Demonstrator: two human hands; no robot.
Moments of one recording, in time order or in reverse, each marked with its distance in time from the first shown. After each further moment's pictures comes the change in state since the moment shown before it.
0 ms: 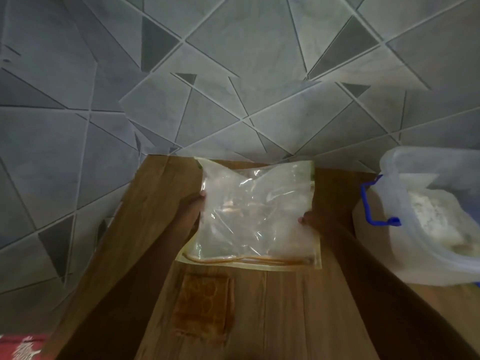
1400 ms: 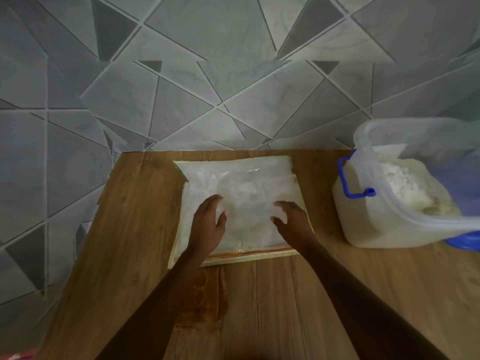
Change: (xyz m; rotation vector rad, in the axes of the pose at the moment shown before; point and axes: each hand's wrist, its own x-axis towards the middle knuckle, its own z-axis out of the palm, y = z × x) left_hand -0.041 -0.065 0.053 0.787 -0.057 0.768; right_hand -0.060 0.039 0.050 -0.147 0.249 -0.550
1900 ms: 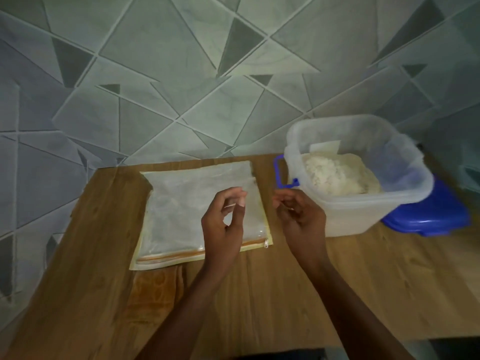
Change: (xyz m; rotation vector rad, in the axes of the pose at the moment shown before) left_hand -0.067 0.236 0.011 -0.608 0.274 0.078; right_hand -0.110 -0.020 -0.154 0.671 0.418 -0.138
